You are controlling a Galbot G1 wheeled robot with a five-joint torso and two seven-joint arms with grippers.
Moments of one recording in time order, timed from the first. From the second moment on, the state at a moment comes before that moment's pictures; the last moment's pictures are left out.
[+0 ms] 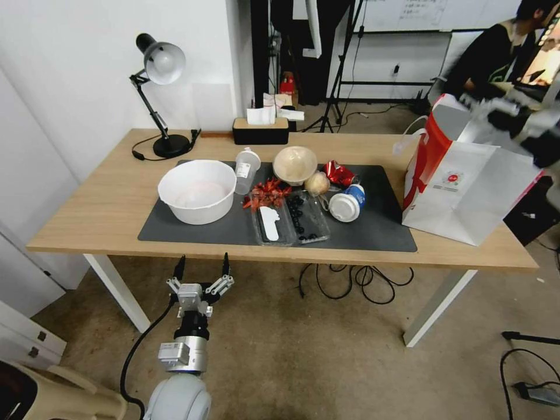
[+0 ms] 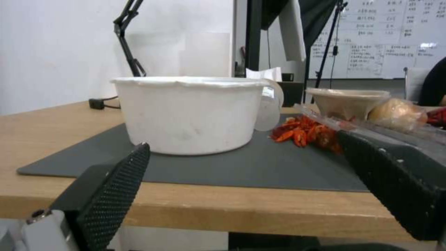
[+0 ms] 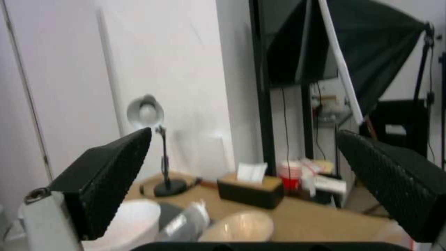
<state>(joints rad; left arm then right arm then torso) 1.55 -1.33 -0.31 -1.92 -0.15 -0.37 -0.28 -1.20 0.54 0.82 1.95 1.32 -0.12 -0.40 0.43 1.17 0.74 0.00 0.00</state>
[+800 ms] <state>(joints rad) 1.55 -1.33 -0.28 -1.93 -0.20 -0.41 -0.23 -1.63 0.88 0.84 2.05 0.88 0.07 -0.41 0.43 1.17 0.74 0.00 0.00</state>
